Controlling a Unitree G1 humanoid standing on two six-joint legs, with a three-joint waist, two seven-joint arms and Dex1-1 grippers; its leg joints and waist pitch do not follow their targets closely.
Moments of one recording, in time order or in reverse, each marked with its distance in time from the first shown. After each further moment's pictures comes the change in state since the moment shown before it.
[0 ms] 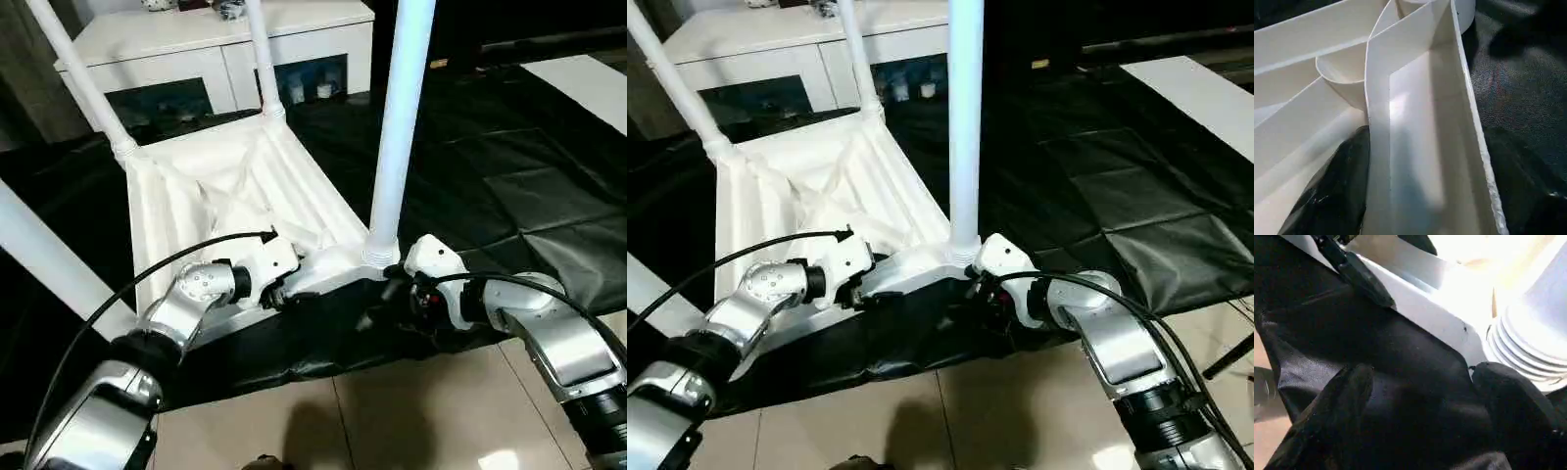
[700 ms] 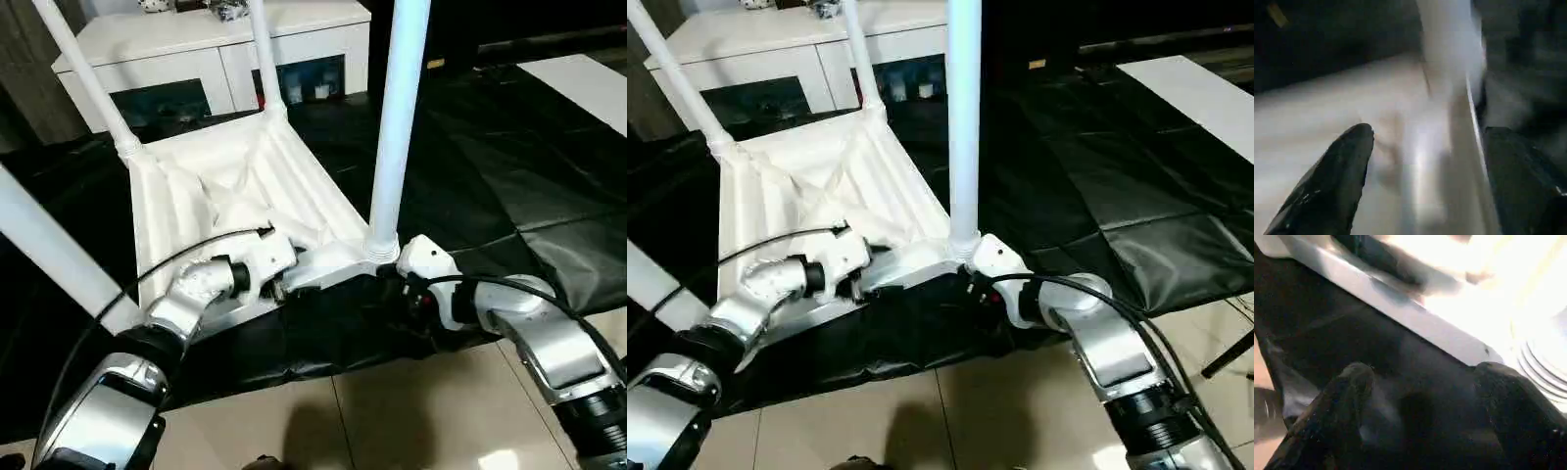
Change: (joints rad) left arm -0.025 -0.016 0.135 -0.048 -0.106 -0.059 -0.044; right arm 0.004 0.055 -0.002 -0.002 0.021 -0.010 -0.045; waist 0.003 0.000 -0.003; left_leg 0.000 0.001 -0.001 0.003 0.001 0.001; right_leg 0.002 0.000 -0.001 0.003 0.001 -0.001
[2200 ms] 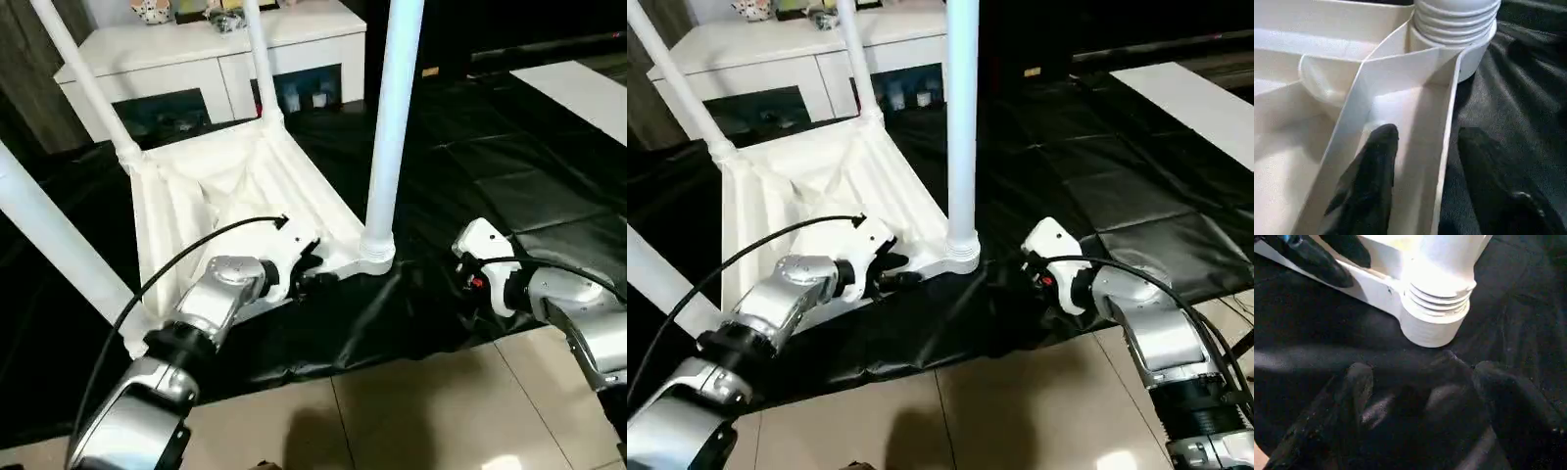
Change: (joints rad) left arm -0.007 -0.137 -0.046 -0.099 0.023 0.602 0.142; right arm -0.011 -0.133 -0.120 0.151 0.024 -0.076 0.020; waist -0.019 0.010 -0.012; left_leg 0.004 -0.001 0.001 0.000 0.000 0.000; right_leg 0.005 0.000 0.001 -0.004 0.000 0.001
